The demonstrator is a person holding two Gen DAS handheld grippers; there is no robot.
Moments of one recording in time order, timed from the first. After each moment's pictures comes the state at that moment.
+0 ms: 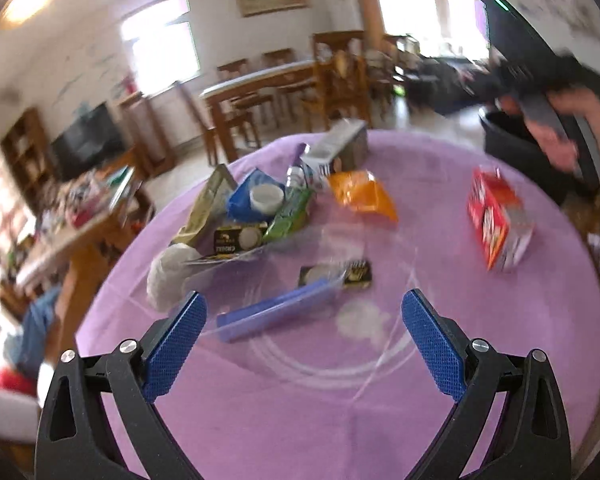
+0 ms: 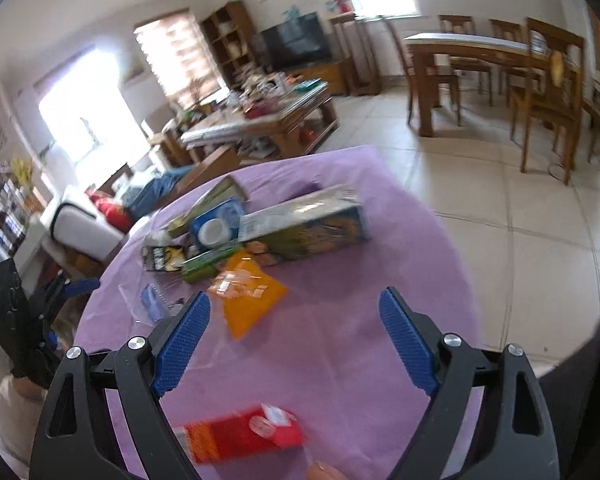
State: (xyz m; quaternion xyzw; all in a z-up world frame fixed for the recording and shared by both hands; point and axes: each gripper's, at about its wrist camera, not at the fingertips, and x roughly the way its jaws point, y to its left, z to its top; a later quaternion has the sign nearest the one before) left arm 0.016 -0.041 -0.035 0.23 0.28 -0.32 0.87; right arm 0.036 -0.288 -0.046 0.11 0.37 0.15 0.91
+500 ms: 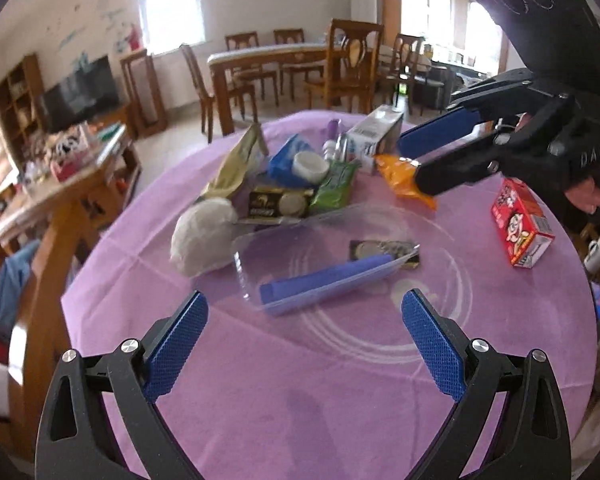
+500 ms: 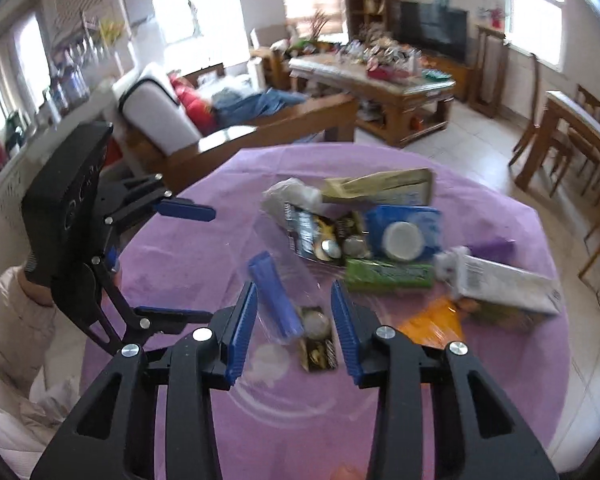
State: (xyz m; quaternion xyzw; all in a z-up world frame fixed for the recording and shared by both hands) left arm 0.064 0.005 -0.043 0.15 0.36 -0.33 0.86; right arm 0.060 -0.114 -0.027 -0.08 0.42 0.30 0.85
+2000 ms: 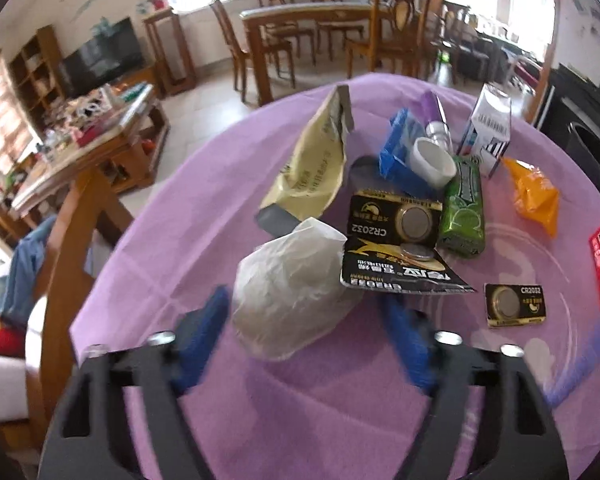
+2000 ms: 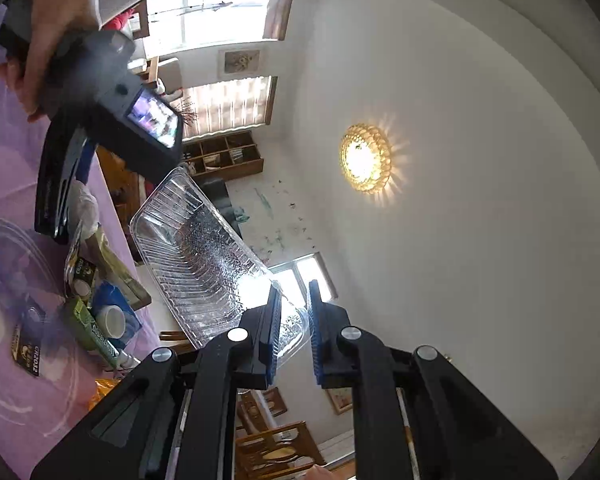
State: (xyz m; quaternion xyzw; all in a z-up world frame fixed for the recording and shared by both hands) left arm 0.173 -0.014 -0.063 0.18 0.42 -0.26 0.85; right arm -0.055 -0.080 -0.049 -0.59 -0.11 -0.11 0.79
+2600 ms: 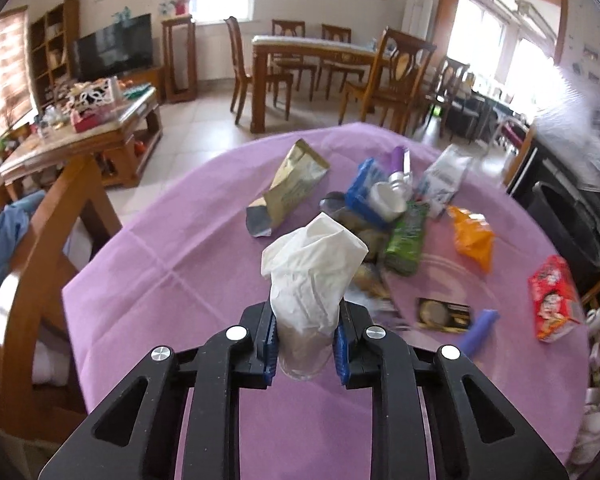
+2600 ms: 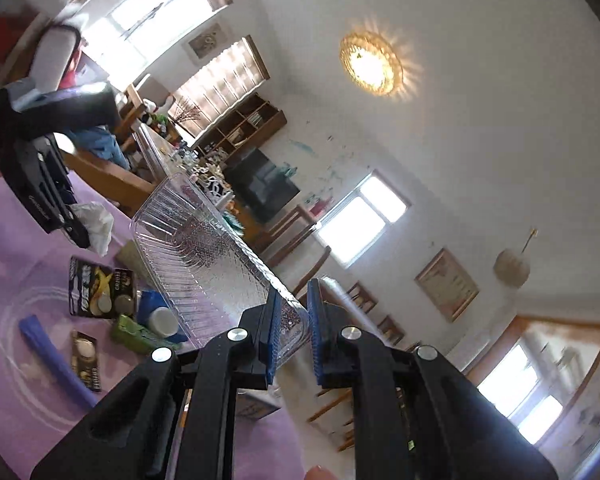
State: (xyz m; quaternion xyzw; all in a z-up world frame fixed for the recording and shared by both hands) left arm 0.123 0.021 -0.030 0.07 0.38 -0.29 0.88; right arm -0.046 -0.127 0.037 -0.39 0.04 -0.04 0.92
